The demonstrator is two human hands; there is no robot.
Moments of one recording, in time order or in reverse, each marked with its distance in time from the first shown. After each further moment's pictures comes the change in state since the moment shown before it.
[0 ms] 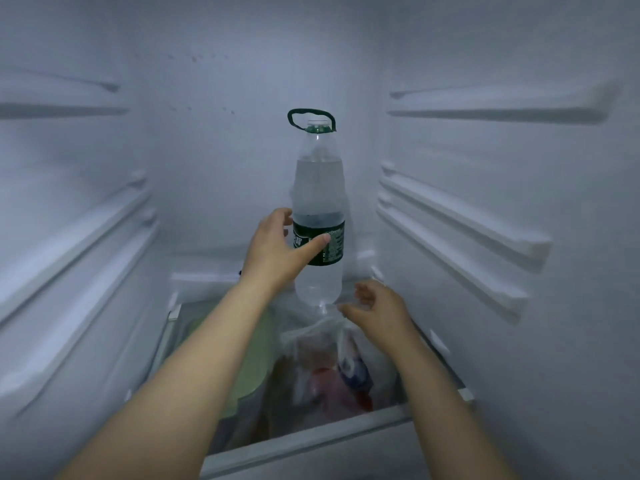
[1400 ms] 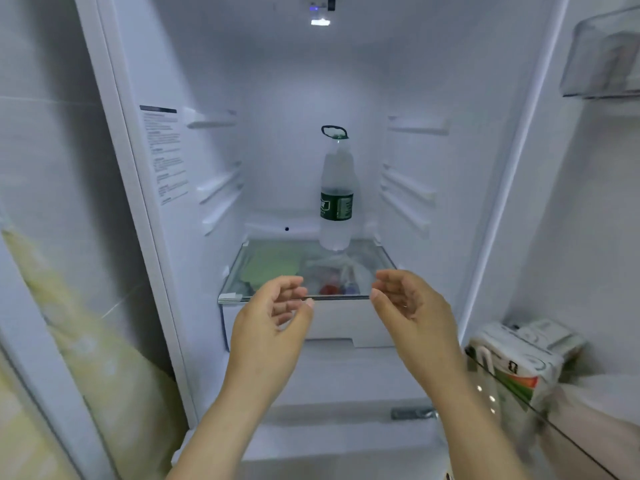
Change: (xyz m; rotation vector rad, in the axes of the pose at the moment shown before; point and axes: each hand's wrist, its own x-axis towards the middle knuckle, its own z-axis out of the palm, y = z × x) left_hand -0.370 0.126 -0.068 -0.381 0.220 -0.109; right_hand -0.310 -0.056 -0.114 0.298 0.058 -0.306
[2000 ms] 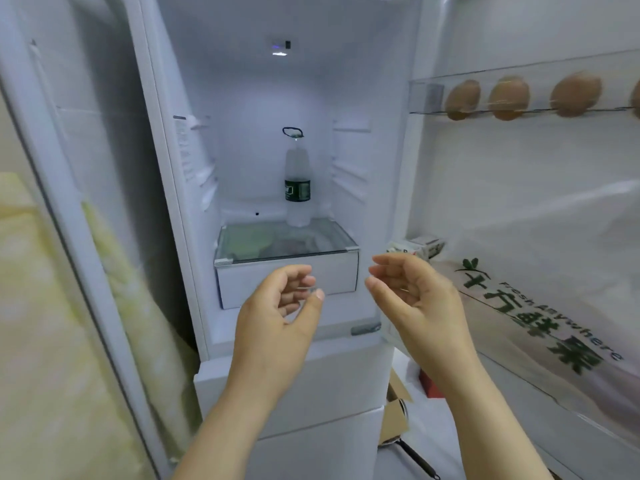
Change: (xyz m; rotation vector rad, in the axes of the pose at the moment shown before) left_hand -0.175 0.092 -0.063 -0.037 -0.154 0.085; right_hand -0.198 -0.126 -0.047 -0.109 0.143 -0.059
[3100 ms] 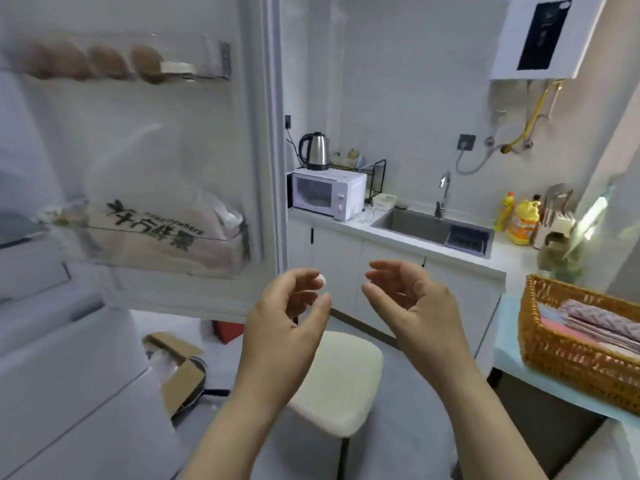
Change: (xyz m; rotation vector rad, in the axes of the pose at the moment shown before) left_hand -0.295 0.161 0.191 -0.291 -0.785 0.069; right_hand -0.317 -0.096 -0.311 -0.562 0.571 0.303
